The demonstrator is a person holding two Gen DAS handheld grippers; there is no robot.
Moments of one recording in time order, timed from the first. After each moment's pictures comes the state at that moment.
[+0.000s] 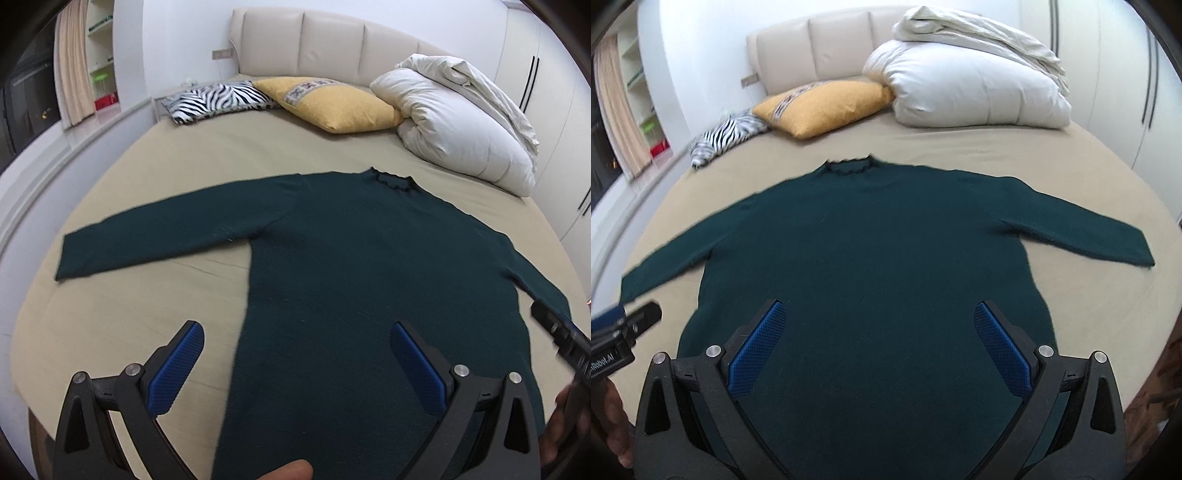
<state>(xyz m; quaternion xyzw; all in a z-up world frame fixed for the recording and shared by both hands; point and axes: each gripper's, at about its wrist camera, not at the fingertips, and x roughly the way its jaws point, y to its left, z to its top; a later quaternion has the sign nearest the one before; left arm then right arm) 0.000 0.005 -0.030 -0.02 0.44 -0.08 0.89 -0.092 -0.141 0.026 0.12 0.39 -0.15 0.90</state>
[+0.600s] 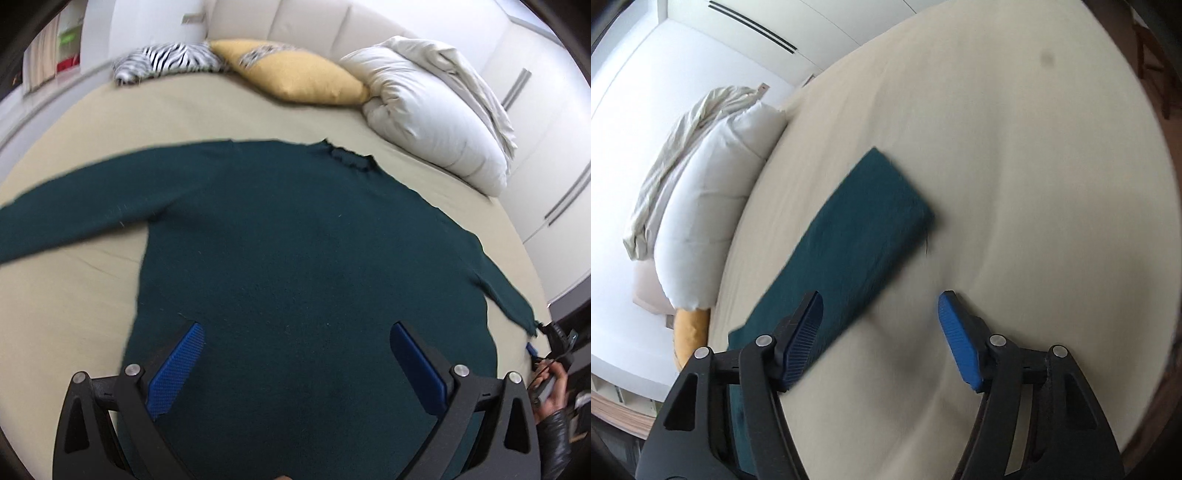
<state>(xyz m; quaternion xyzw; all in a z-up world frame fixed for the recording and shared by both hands) 0.058 -0.047 -0.073 -0.10 0.49 -0.16 0.85 -0.253 -0.602 -0.096 0.52 0.22 -0.34 0.75</state>
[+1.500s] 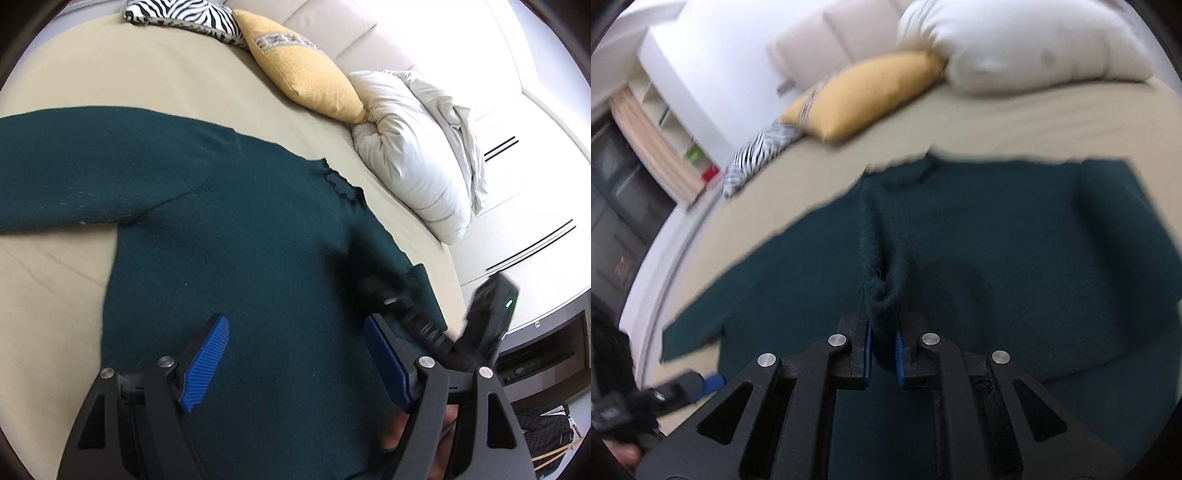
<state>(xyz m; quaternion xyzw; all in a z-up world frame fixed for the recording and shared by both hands) 0.119 0.000 -0.104 -0.25 0.50 -0.24 0.79 0.106 -0.259 -0.072 0.23 0.41 0.01 0.88</state>
